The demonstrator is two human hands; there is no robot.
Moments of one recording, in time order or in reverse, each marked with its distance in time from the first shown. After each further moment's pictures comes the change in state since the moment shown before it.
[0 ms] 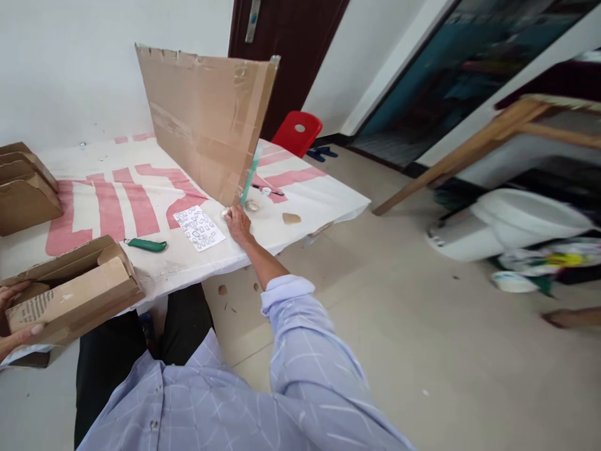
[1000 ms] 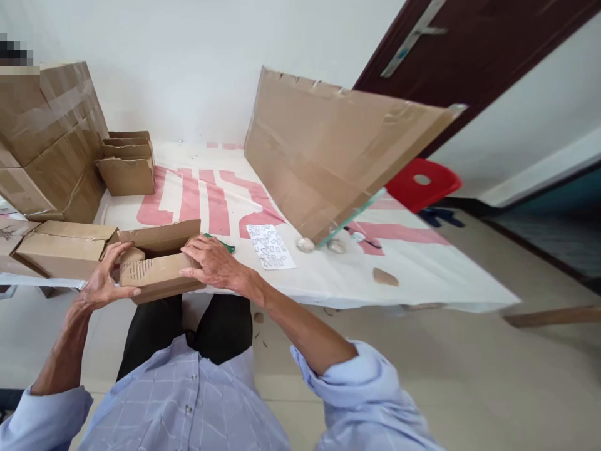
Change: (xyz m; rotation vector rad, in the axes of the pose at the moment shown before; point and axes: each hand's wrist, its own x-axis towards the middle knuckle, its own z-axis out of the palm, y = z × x) left_hand -0.058 0.031 0.017 -0.235 -0.009 0.014; right_hand -0.150 -0.297 -0.102 0.380 -0.580 -1.114
